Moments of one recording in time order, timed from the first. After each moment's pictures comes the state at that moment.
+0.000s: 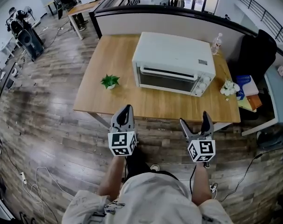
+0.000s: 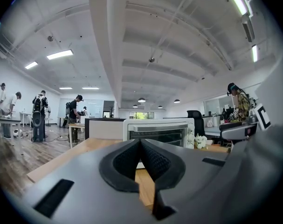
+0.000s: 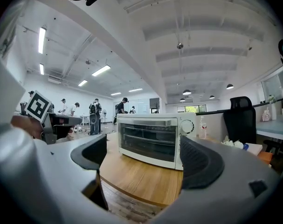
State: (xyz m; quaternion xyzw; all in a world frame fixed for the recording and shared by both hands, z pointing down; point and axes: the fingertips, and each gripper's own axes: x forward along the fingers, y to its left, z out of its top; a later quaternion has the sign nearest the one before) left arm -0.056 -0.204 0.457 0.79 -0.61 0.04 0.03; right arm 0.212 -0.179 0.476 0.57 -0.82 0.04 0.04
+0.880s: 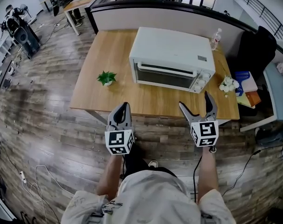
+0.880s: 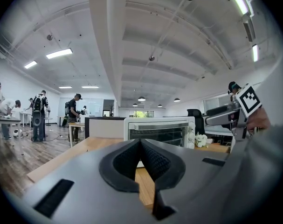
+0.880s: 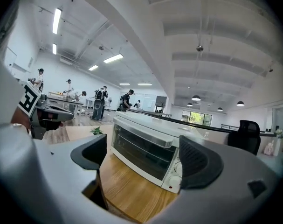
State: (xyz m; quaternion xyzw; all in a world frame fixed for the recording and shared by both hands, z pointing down) left arm -0.058 -0.208 0.460 0.79 -0.61 0.04 0.03; right arm 0.202 -0.235 0.432 0.55 -0.83 -0.04 0.14
